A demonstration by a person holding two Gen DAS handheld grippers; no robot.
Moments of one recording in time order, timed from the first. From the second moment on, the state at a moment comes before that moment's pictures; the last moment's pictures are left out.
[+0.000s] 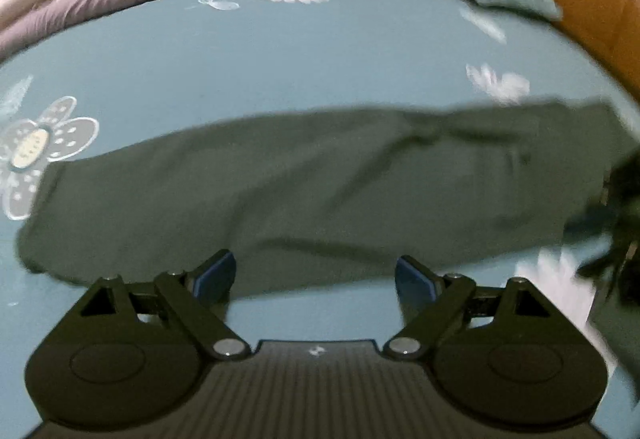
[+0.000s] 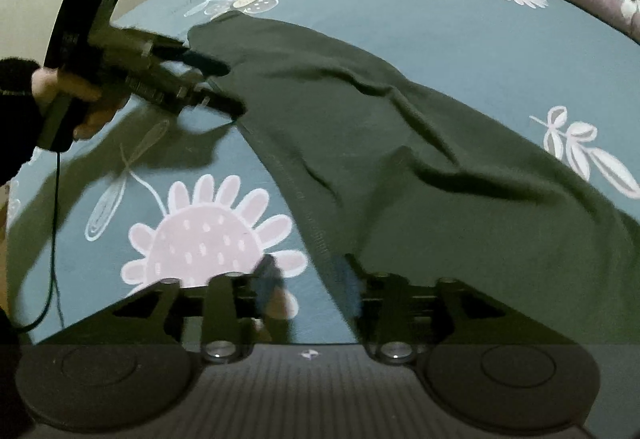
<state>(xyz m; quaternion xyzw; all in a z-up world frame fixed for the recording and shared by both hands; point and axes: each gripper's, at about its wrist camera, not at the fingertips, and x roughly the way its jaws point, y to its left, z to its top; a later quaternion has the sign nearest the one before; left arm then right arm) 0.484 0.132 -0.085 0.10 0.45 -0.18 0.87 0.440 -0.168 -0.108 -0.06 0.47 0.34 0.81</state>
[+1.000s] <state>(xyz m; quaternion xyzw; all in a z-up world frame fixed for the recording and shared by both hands) 0.499 0.050 -0.080 0.04 0.43 -0.30 0.85 0.443 -0.198 -0.118 -0.05 0.46 0.12 0.88</state>
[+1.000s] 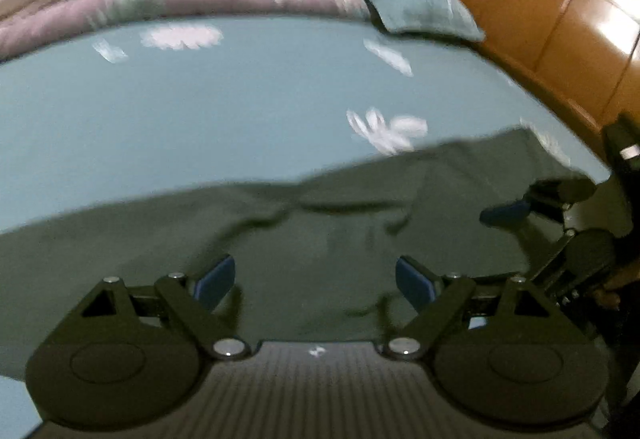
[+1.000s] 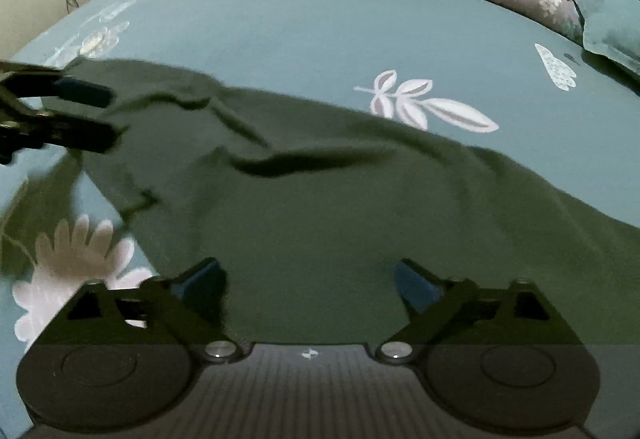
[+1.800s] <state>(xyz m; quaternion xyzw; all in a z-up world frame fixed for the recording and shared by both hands) 0.475 0.041 -0.087 0.00 0.50 -0.36 0.79 0.434 -0.196 -0.124 -0.06 0.45 0.12 0.88</state>
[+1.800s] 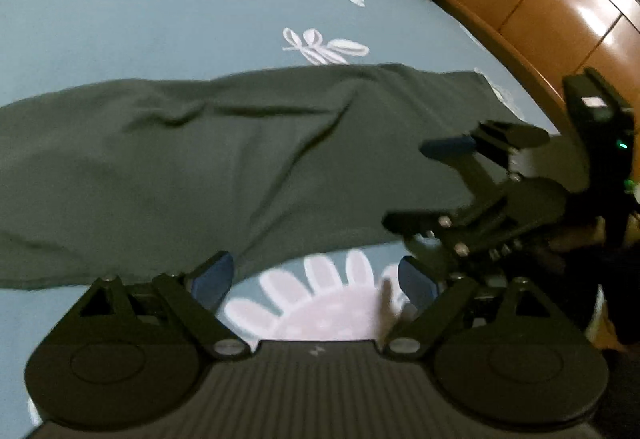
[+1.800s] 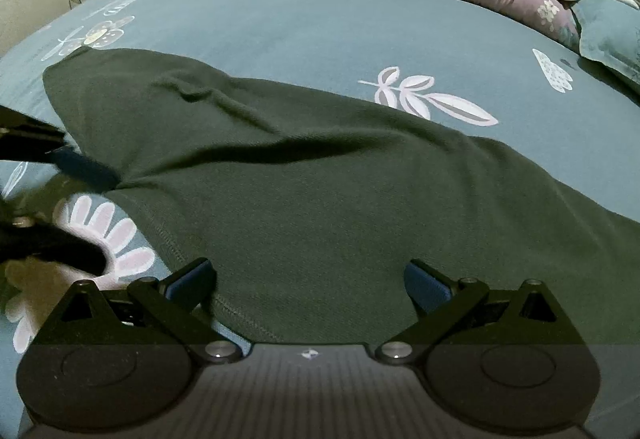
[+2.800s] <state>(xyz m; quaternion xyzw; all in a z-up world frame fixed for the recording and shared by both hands) 0.561 0.117 -0.086 -0.08 0.43 -0.18 0.88 0.431 -0.198 -0.124 -0.06 0.43 0.12 0.89</state>
